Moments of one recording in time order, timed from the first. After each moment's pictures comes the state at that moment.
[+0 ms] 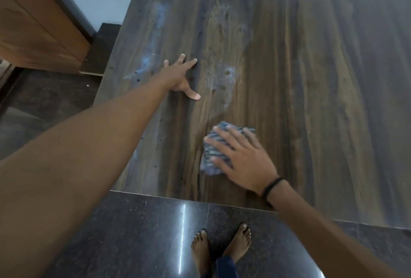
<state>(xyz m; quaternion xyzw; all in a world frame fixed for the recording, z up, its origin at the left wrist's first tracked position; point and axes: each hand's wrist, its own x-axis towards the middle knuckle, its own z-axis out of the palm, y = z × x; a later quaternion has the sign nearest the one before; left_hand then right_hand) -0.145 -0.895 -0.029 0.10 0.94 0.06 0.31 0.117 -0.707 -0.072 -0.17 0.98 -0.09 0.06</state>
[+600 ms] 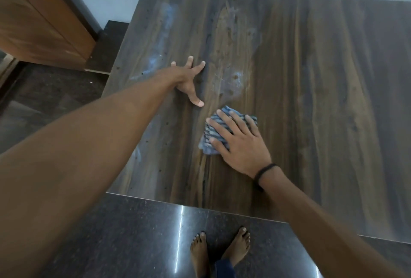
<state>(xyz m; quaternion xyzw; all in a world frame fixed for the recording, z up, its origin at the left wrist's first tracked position) -0.156 -0.897 -0.021 0.12 0.92 -0.01 0.38 0.066 -0.726 -0.066 -0.11 0.99 -0.11 0.08</state>
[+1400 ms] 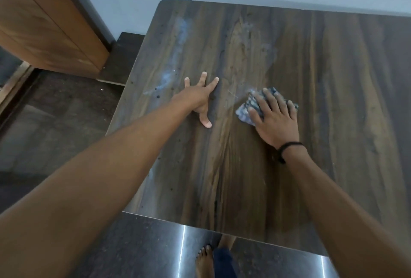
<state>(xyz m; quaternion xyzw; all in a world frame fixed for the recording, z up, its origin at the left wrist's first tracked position) -0.143 -0.890 -0.011 0.10 0.91 -0.02 0.40 -0.030 -0.680 -0.066 0.07 0.99 -0.13 0.06</state>
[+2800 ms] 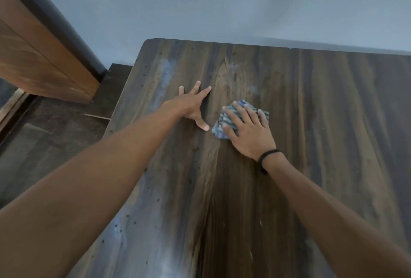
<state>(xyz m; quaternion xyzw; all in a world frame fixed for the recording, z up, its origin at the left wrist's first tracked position) -0.269 -0.854 -0.009 0.12 0.92 0.02 0.37 -0.151 -0.666 -0.063 -0.03 0.99 -0.12 0.06</state>
